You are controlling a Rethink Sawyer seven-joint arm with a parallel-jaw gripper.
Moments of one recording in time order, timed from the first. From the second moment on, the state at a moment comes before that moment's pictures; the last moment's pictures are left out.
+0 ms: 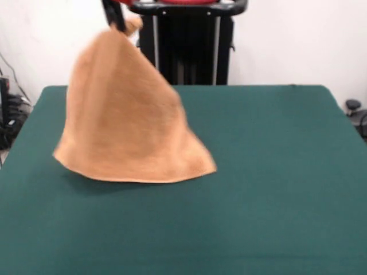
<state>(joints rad) -0.50 -0.81 0.18 1.43 -0.23 1.36 2.09</state>
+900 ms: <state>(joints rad) -0.53 -0.79 0.18 1.43 -0.25 1.12 2.09</state>
